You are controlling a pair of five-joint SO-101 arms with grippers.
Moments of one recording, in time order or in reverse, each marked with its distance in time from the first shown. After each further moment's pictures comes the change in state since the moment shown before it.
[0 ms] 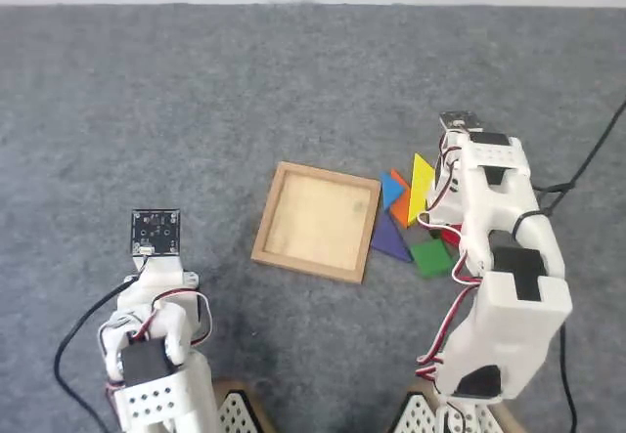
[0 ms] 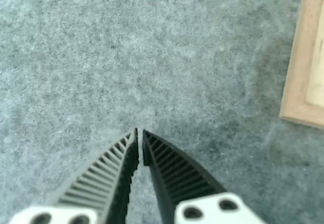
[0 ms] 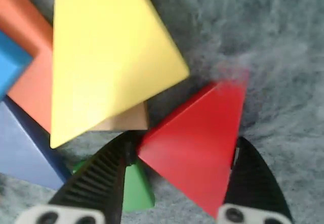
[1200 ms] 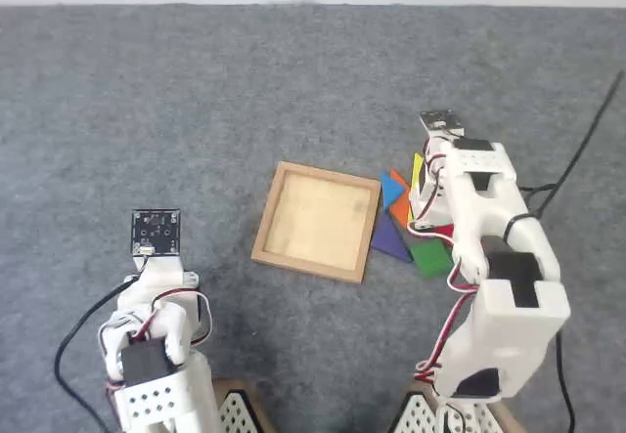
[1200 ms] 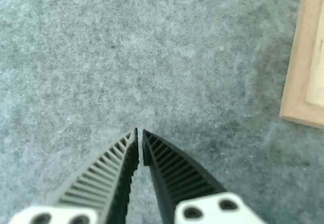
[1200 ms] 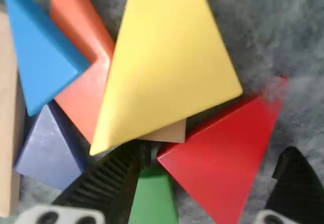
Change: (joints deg) left arm 0.0 0.0 0.0 0.0 0.0; right arm -3.1 -1.9 4.2 -5.9 0.2
